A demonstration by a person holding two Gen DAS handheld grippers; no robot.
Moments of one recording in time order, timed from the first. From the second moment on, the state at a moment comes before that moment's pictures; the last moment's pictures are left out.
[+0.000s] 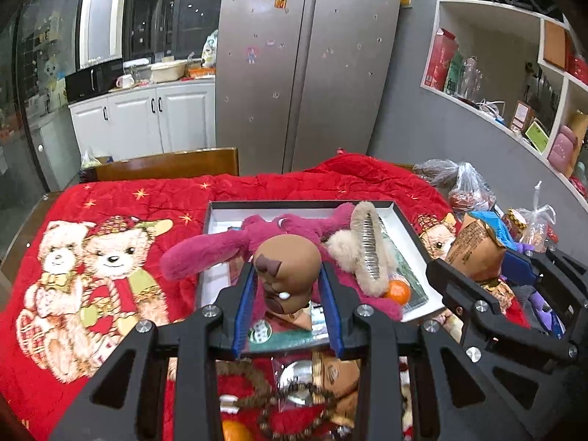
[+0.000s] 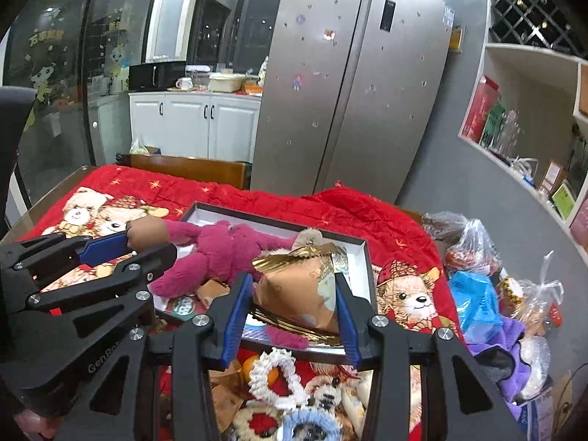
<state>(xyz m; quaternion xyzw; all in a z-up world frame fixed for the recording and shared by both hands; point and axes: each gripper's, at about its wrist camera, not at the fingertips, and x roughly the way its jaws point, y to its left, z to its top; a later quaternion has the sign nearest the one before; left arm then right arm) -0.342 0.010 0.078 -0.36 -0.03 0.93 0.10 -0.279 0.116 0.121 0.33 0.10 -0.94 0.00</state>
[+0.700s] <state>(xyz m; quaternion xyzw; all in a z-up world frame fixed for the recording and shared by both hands) -0.383 0.037 0.008 -0.40 0.00 0.91 0.13 -0.349 0.143 0.044 0.41 0.06 -0.91 -0.01</state>
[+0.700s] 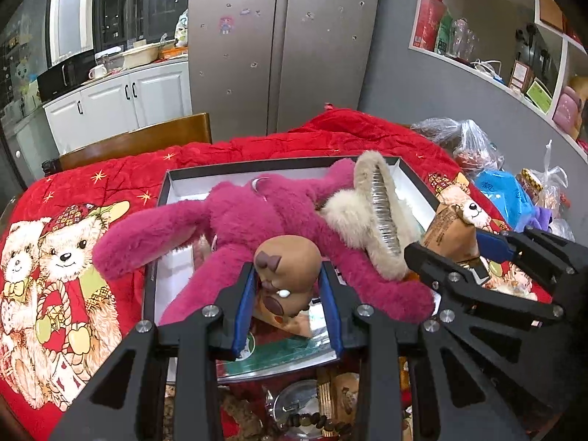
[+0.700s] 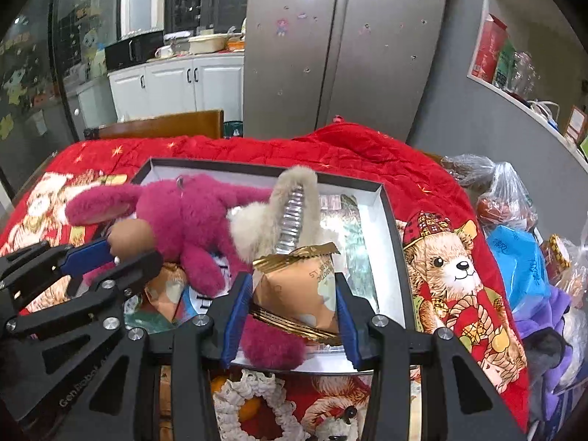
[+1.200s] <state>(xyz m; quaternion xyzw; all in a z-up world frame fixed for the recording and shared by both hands) -0.382 0.039 0.006 -0.40 0.01 0.91 0.13 -0.349 0.147 0.045 0.40 0.05 -0.91 -0.01</state>
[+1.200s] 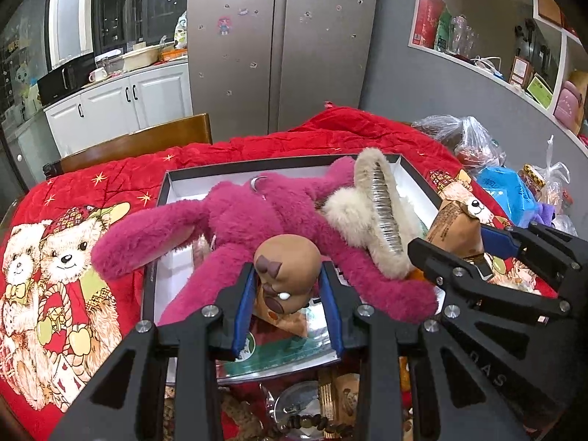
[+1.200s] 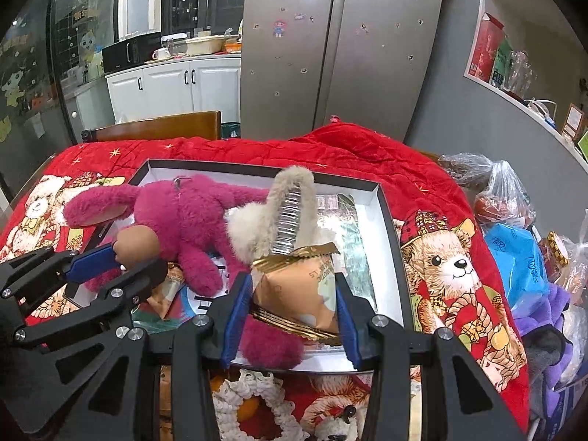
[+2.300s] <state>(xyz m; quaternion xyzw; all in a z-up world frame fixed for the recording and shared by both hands) -0.364 0.031 0.044 -0.36 0.03 0.93 0.11 -0.340 0.153 0.069 0.38 0.08 -0.92 -0.06</state>
